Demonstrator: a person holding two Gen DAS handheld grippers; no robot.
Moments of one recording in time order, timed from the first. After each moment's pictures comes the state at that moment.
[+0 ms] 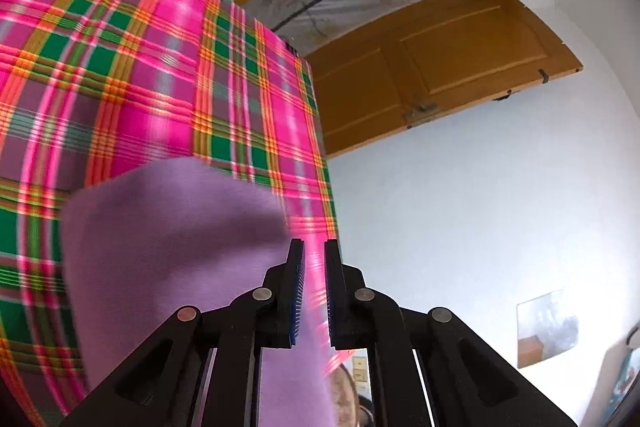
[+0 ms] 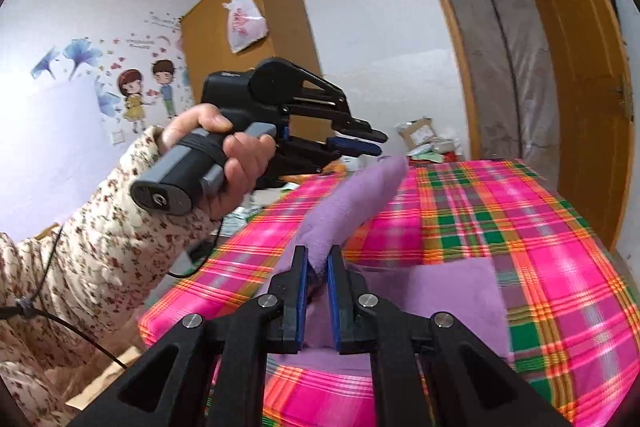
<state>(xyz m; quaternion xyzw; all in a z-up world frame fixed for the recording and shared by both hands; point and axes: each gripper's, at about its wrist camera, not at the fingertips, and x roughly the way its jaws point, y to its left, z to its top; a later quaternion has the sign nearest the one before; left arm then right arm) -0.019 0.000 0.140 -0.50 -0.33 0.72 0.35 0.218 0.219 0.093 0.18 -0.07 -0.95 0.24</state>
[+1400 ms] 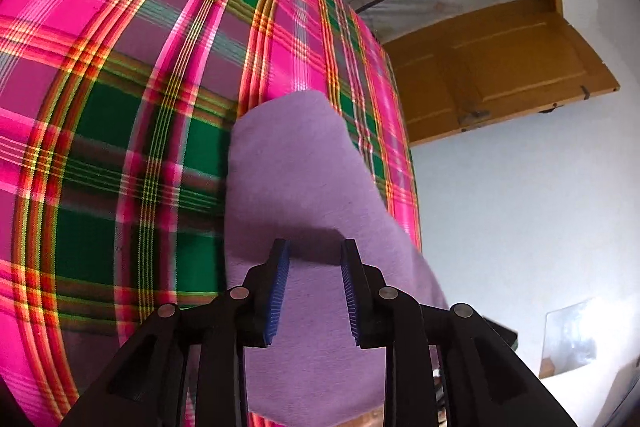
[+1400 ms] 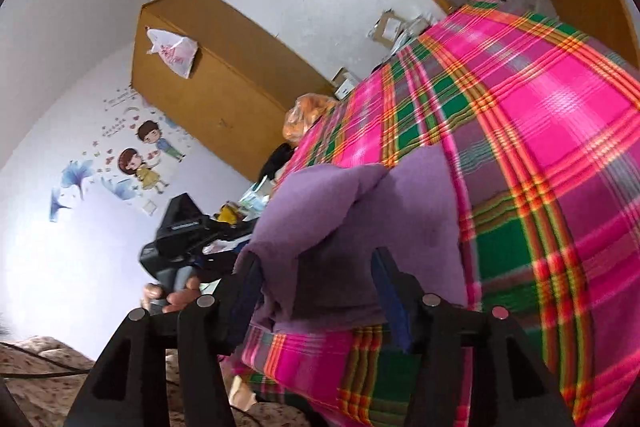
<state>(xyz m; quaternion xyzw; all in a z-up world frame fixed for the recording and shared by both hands) 0.027 -0.085 0.019 -0.53 -0.34 0.73 0.27 0.132 0.339 0.013 0.33 -0.32 -0.83 0.32</state>
